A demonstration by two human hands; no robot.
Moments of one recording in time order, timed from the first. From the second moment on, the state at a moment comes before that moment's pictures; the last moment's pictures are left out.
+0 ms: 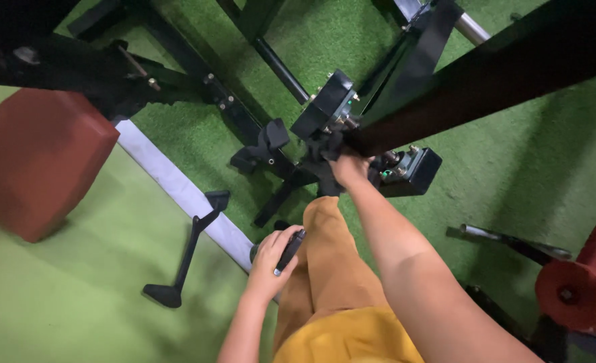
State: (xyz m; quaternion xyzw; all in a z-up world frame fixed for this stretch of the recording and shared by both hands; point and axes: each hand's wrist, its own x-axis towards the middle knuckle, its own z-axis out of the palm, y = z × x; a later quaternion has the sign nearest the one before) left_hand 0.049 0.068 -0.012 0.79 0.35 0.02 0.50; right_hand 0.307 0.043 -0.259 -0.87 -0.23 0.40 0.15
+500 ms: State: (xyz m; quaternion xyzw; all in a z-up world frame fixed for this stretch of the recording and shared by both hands) left_hand -0.004 0.040 -0.006 0.82 0.23 0.06 0.52; right_hand 0.205 -0.080 -0.256 -0.56 0.16 0.64 0.50
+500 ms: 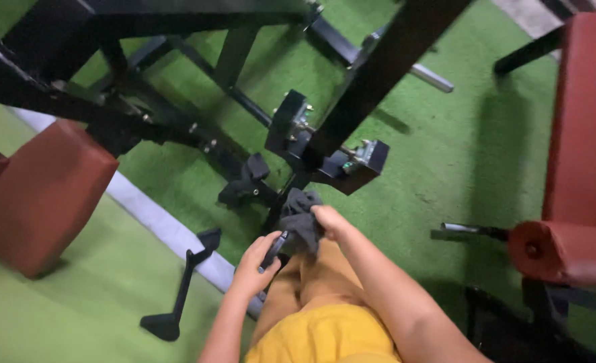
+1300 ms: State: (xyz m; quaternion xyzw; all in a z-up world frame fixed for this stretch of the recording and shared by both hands) left_hand 0.046 -0.011 -0.002 0.84 0.07 0.09 0.53; right_hand 0.271 -0.201 -0.101 -0.41 0.17 0.63 0.64
